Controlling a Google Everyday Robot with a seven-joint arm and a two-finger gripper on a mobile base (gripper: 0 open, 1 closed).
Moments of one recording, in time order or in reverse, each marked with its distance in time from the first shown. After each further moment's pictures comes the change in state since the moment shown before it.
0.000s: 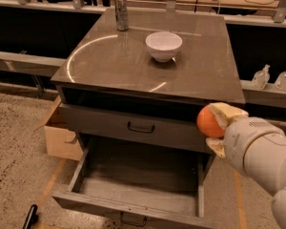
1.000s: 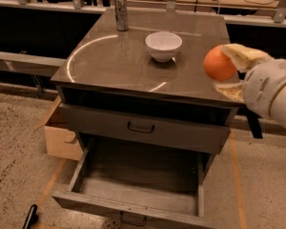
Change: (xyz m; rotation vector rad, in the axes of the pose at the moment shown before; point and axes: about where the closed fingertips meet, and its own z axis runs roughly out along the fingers) arm 0.017 -0.128 0.017 0.304 -0.177 -0.039
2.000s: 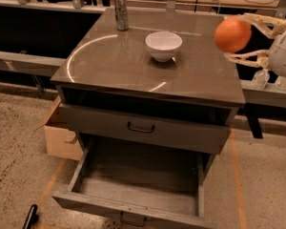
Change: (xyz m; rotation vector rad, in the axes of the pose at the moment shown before) arm 0.053 -0.058 0.023 0.086 -0.266 0.169
